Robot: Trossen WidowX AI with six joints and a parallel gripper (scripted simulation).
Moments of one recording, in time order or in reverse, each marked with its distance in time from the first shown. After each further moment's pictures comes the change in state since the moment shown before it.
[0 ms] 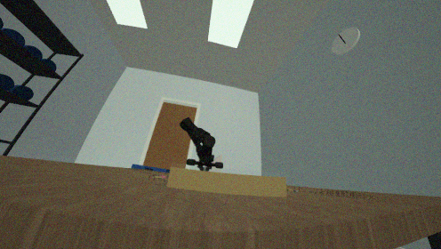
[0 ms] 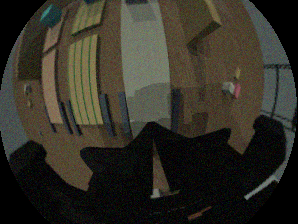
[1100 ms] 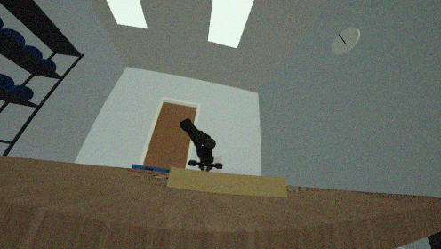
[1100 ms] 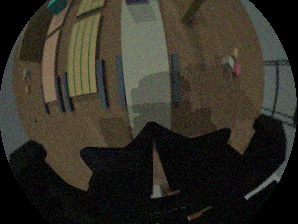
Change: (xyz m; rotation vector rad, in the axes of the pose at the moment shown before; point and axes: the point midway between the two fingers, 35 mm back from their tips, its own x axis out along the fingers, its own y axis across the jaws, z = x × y) arm 0.000 0.002 -0.047 0.003 -0.005 0.000
